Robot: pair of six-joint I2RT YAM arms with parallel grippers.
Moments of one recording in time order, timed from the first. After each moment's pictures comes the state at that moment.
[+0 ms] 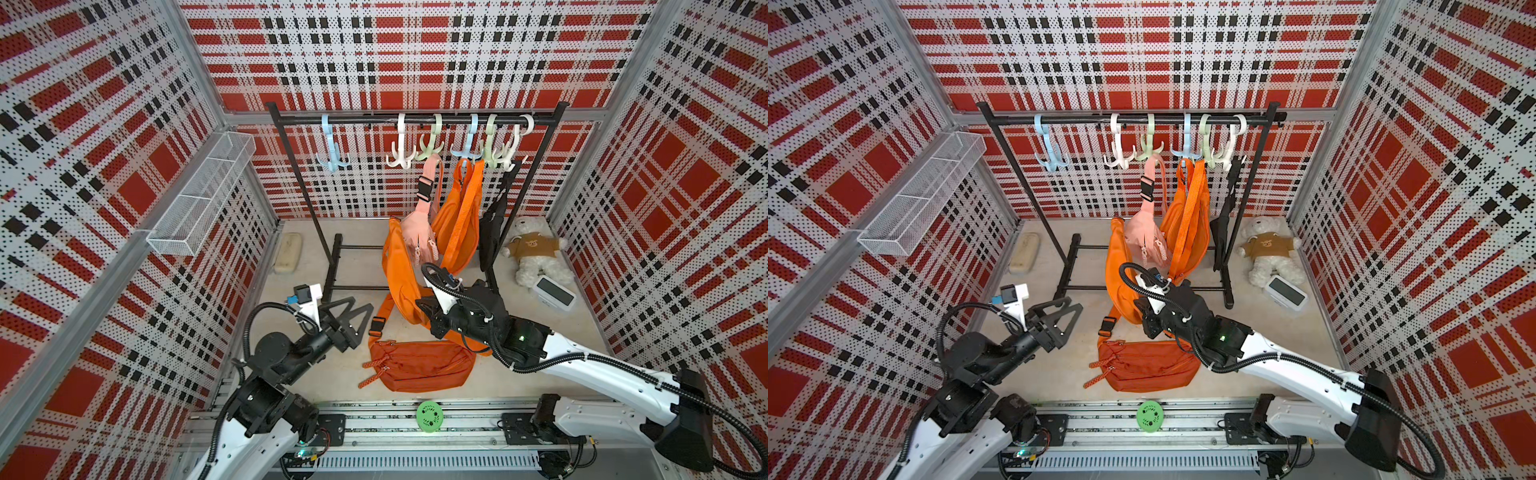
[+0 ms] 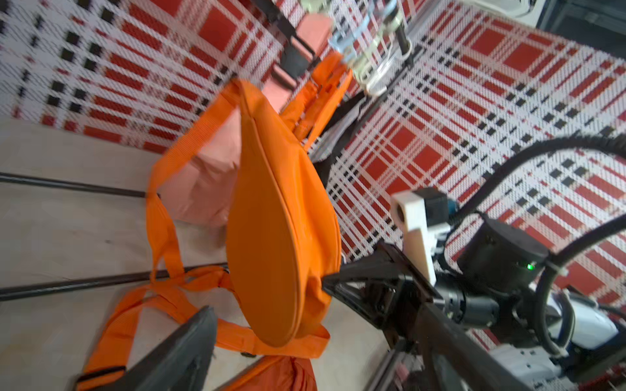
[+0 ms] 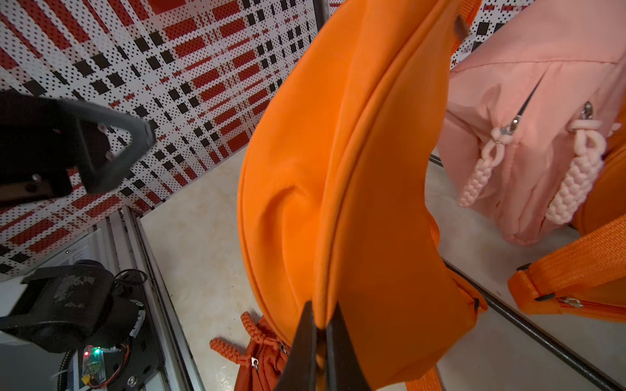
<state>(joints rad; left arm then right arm) -0.66 0.39 0.50 -0.08 0.17 -0.67 0.99 1.14 0.90 -0.10 0.09 0.21</state>
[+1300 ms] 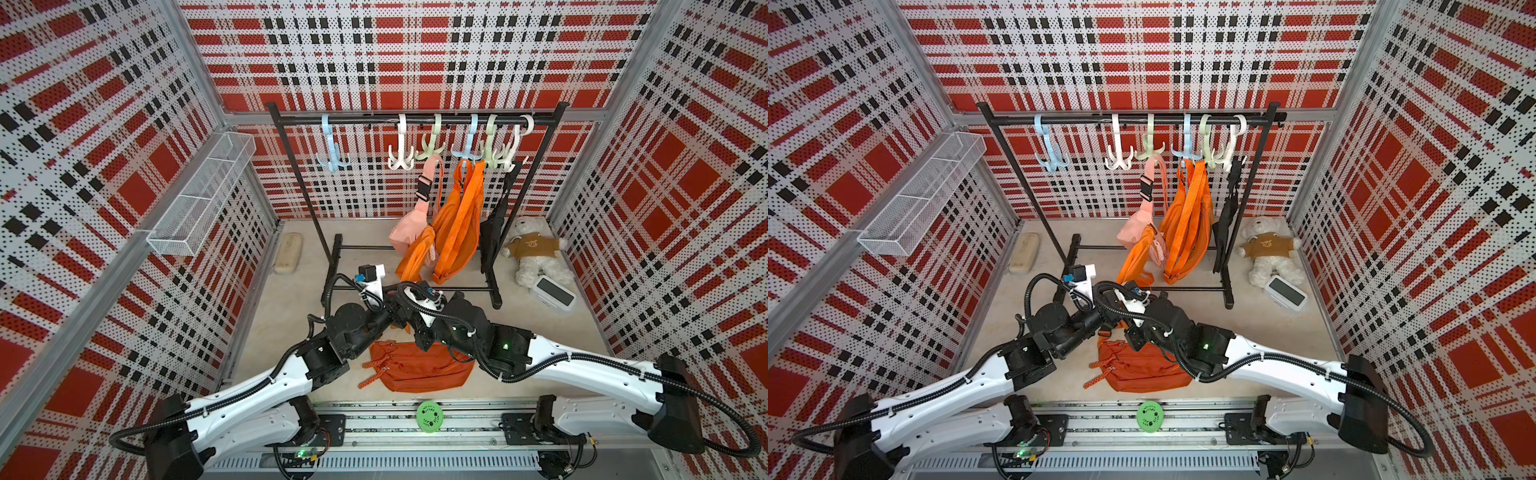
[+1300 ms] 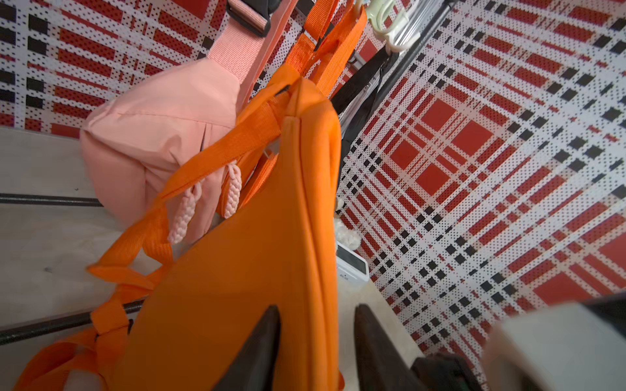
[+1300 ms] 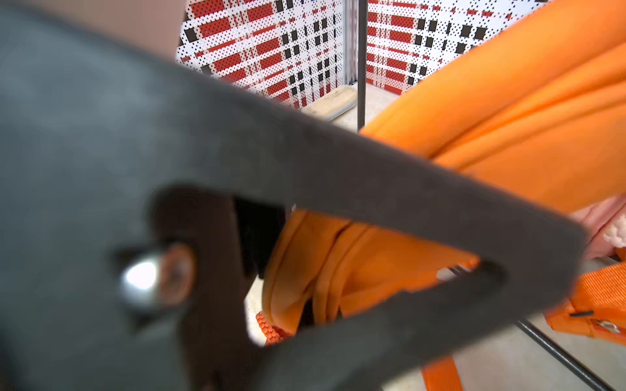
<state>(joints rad) -0.94 0.95 0.64 0.30 -0.22 -0.59 1.14 1.21 0.93 -0.08 0.21 0.17</state>
